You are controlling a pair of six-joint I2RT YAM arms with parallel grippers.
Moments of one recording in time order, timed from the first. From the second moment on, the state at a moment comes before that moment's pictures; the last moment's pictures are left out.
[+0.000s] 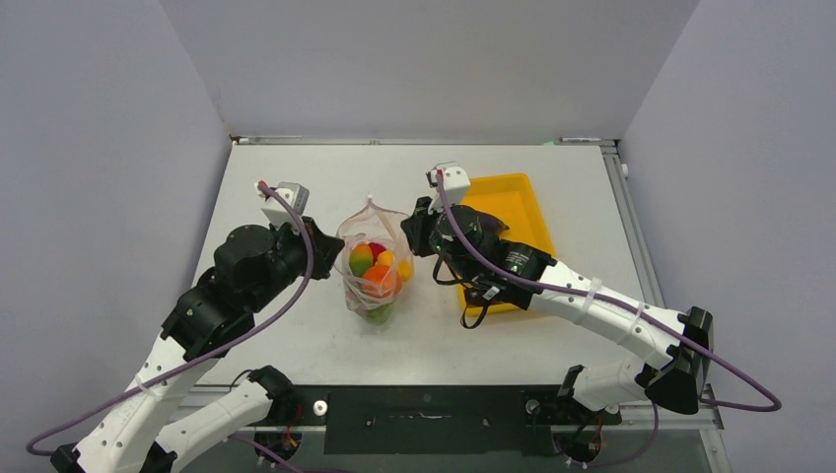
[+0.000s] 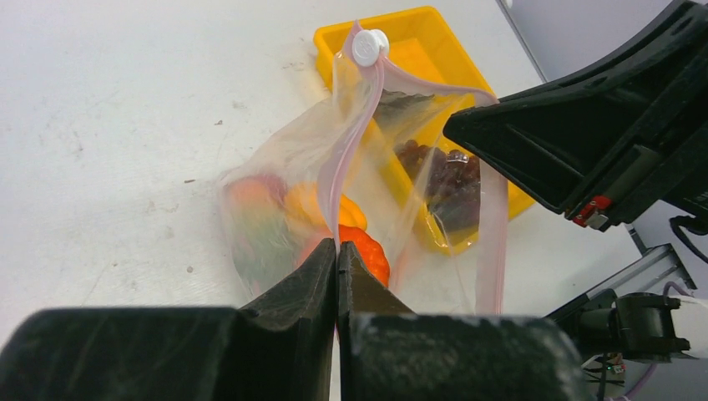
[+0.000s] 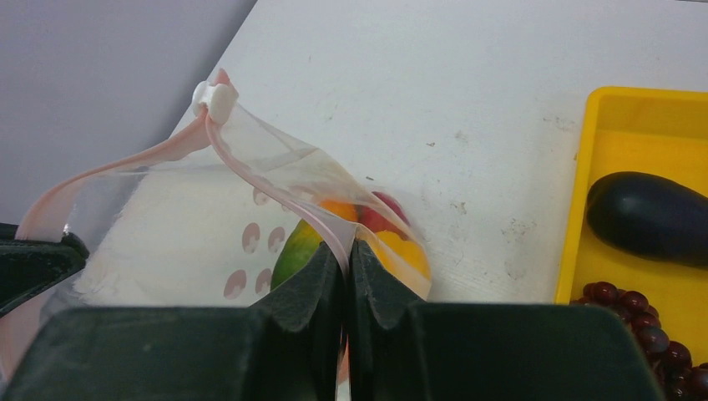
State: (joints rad) left arm -0.66 0.76 1.11 -0.65 -0.14 -0.42; right arm 1.03 1.33 1.26 -0.25 0.40 0.47
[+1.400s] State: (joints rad) left arm -0.65 0.72 0.94 -0.56 -0.09 -0.33; right arm 0.88 1.23 1.22 -0.33 0.44 0.39
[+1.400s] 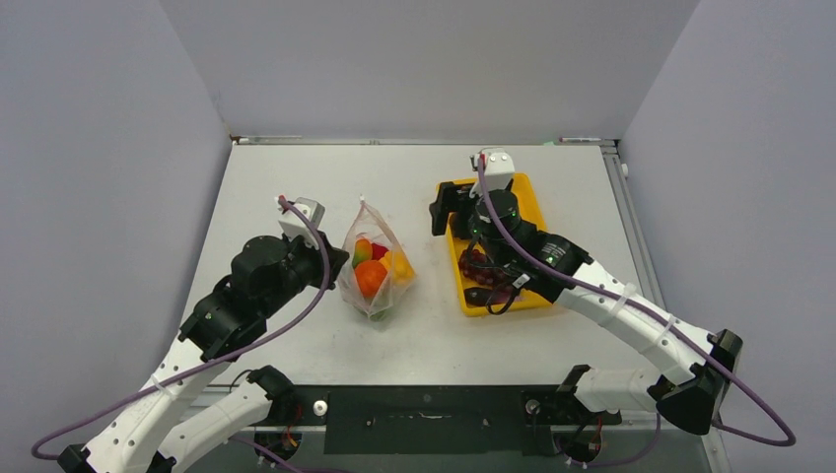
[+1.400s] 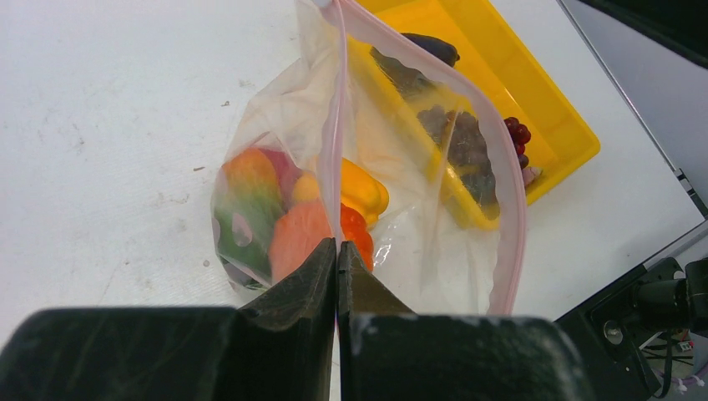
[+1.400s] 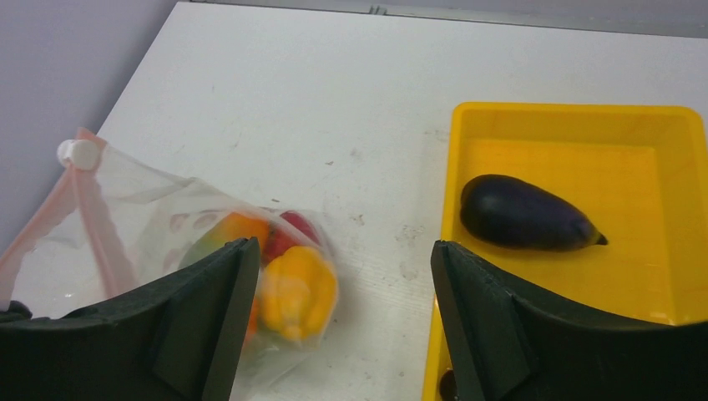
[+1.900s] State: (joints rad) left arm -0.64 0.69 0.92 -0.56 -0.09 -0.33; right arm 0.69 1.19 1.10 -0.38 0.47 0.35
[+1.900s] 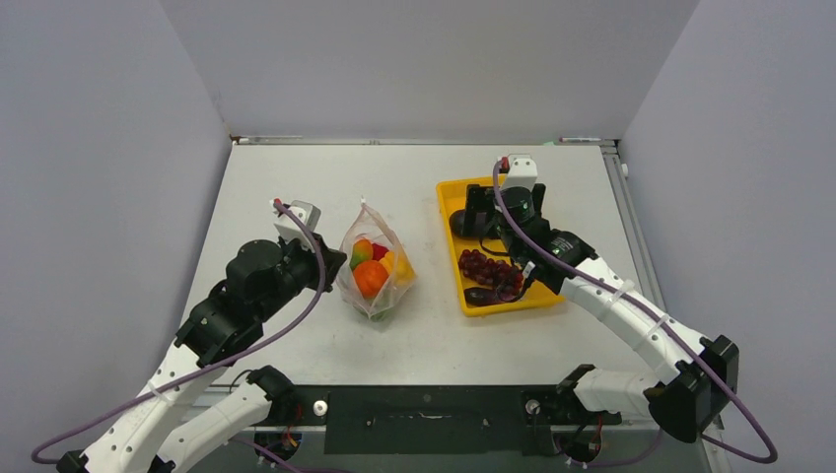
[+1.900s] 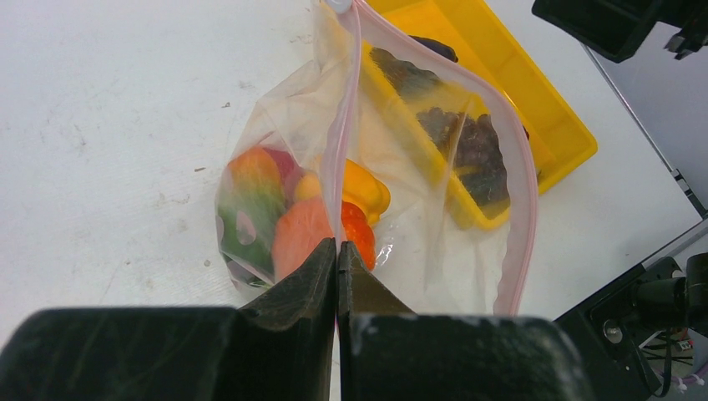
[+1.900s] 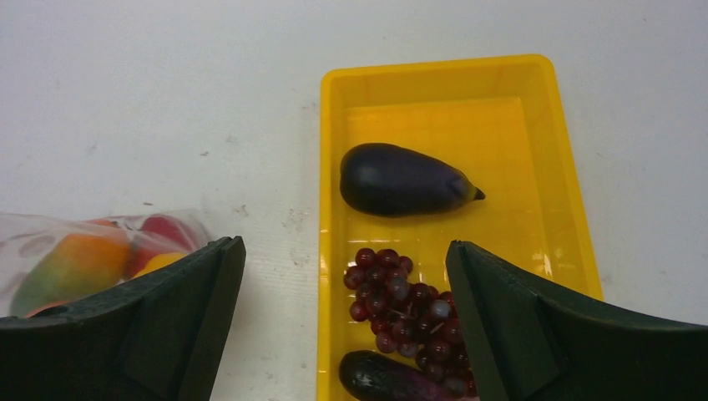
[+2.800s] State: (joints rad) left arm -0.63 0.67 0.91 -0.56 -0.07 -0.32; right arm 0.42 1.62 1.12 -0.26 0.18 0.17
